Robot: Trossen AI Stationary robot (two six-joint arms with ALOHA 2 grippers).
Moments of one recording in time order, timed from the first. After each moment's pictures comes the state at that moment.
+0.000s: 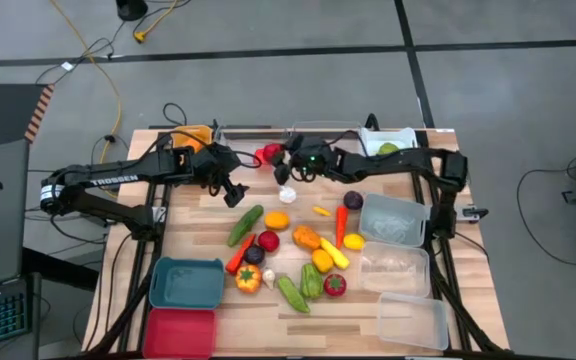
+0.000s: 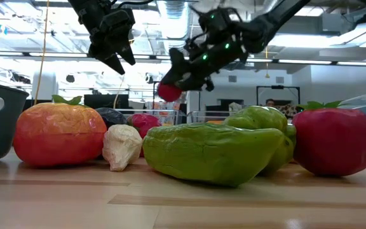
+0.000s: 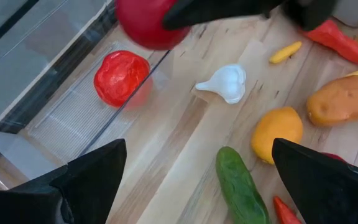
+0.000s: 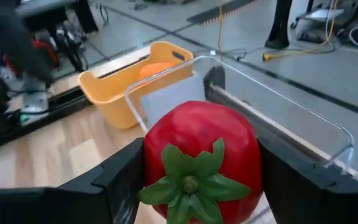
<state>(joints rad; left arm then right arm) 0.26 1.19 1.04 -0.72 -0.19 -0.25 -0.30 1.87 1.19 0.39 0.21 0.23</state>
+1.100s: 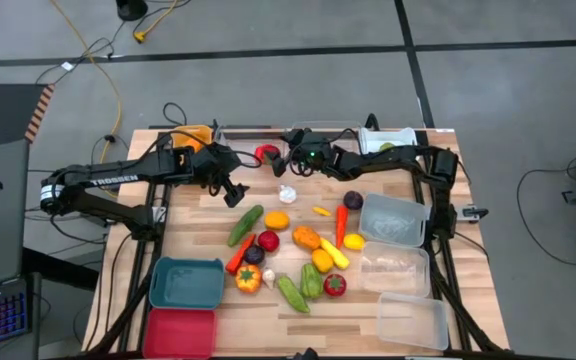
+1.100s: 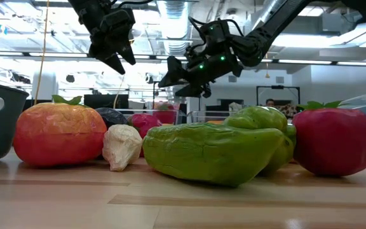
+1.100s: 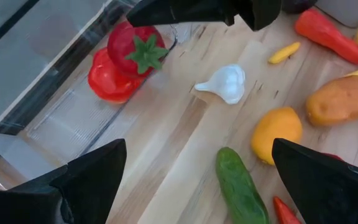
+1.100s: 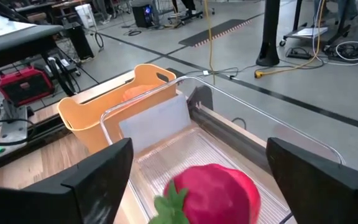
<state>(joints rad) 0.26 1.20 1.04 -0.72 -0.18 -0.24 -0.35 1.94 1.19 0.54 0.21 0.23</state>
